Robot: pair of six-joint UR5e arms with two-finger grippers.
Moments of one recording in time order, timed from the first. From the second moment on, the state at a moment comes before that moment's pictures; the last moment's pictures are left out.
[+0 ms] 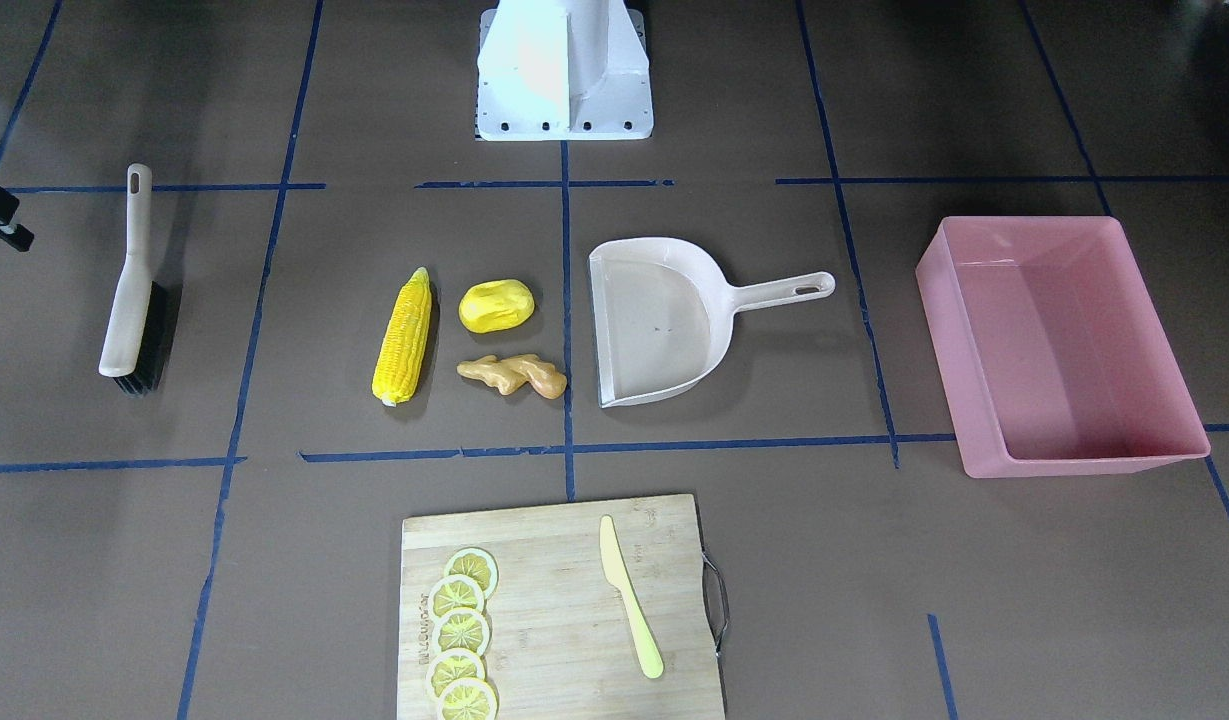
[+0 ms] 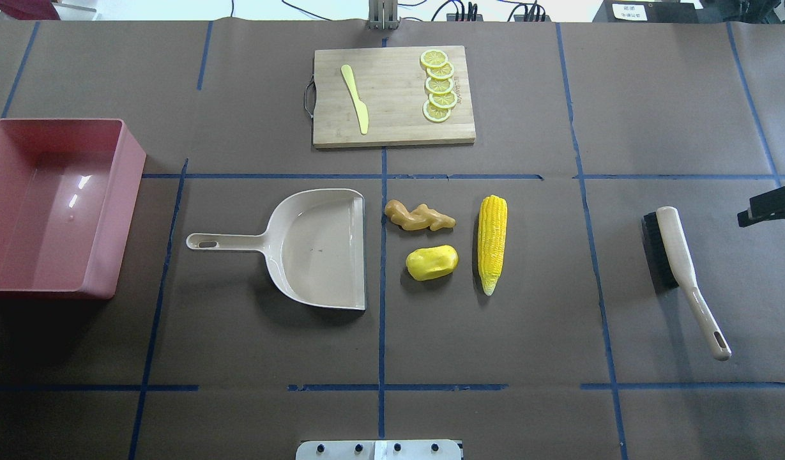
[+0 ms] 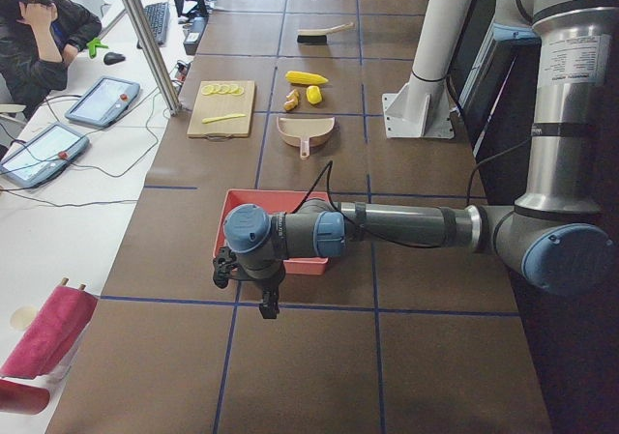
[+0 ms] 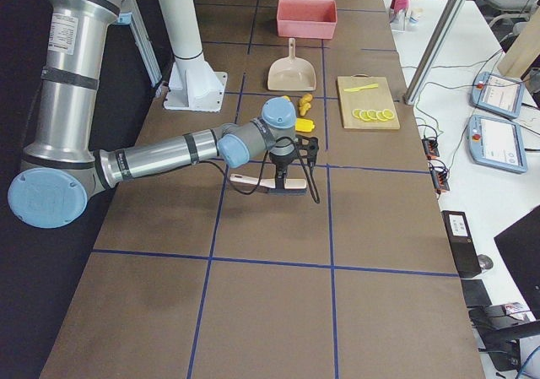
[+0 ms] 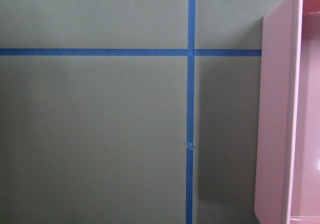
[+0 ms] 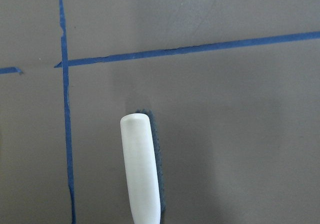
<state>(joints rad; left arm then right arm) -1.57 -1.56 -1.61 -1.46 -2.38 0.06 1.12 -1.80 2.01 -1.21 2.30 0.80</state>
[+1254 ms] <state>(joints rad) -1.57 -1.56 -1.62 -1.46 -2.38 0.06 0.72 -1.83 1.94 -1.11 2.12 1.04</state>
